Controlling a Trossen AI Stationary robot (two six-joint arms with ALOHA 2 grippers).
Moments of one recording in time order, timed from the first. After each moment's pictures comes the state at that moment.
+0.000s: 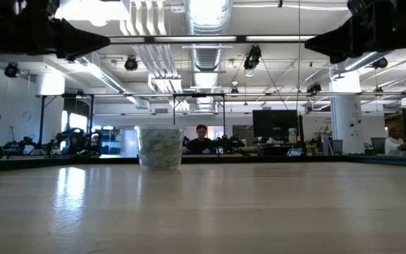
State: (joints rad) left arm 0.19 0.29 0.19 0.26 -0.09 0.30; right arm -0.29 0.42 0.26 0.15 -0.13 -0.16
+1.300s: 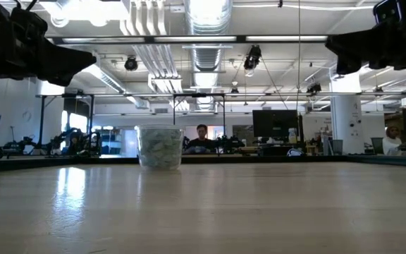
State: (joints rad) left arm 0.19 0.03 0.01 0.09 0.06 0.09; right arm -0.05 0.30 0.01 0.38 -0.13 -0.10
